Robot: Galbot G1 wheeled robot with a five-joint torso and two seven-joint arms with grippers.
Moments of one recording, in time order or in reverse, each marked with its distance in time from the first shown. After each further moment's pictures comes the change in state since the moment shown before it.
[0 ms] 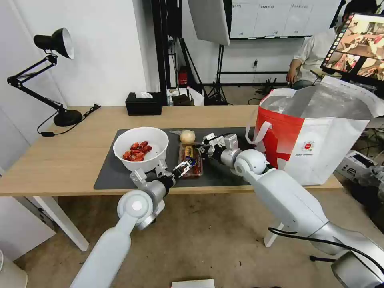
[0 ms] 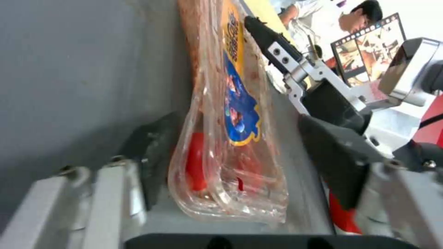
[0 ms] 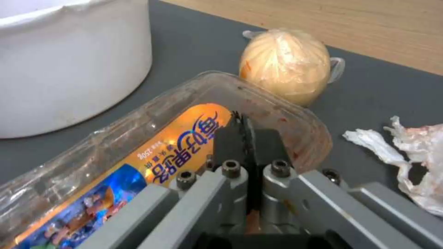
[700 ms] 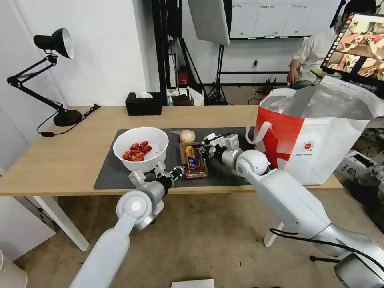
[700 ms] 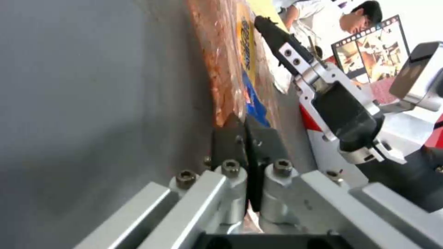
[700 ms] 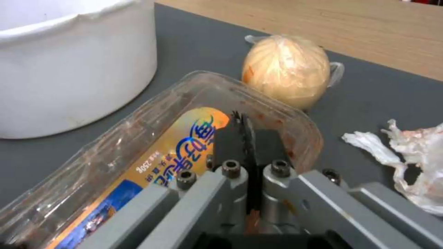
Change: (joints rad) left arm 0.008 0.000 -0.009 -0.003 -0.008 0.000 -0.001; right arm -0.008 -0.014 0.003 0.025 0.005 0.001 0.003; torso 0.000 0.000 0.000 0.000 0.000
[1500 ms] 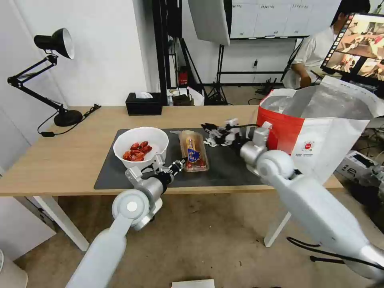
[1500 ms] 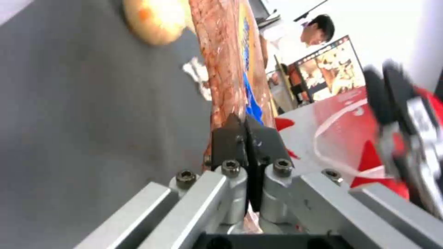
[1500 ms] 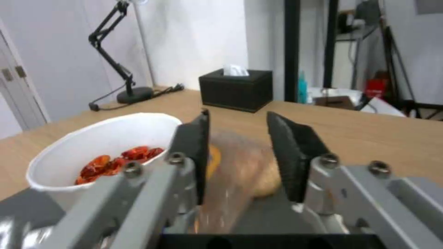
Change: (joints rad) left arm -0.011 0.027 -0.008 -0.084 -0.007 -0.045 0.040; right arm -0.252 -0.216 0.234 0.391 0.213 0.206 0.088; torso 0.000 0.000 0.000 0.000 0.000
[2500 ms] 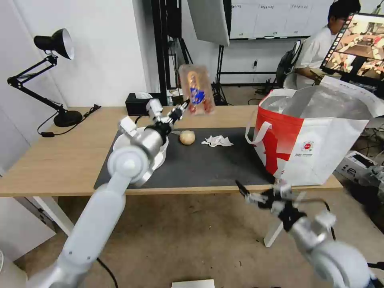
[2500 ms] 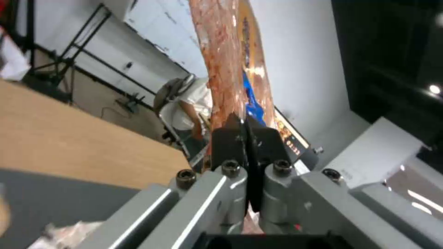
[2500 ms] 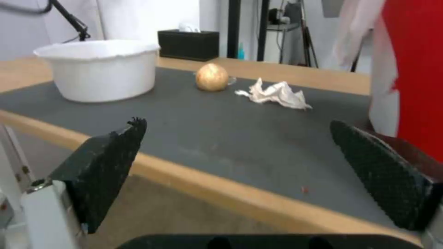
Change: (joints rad) left arm -0.418 0.015 0.117 0.073 0.020 -0.085 0.084; right arm -1.019 0.116 0.570 0.412 -0.438 0.245 -0.057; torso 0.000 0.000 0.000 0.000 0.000
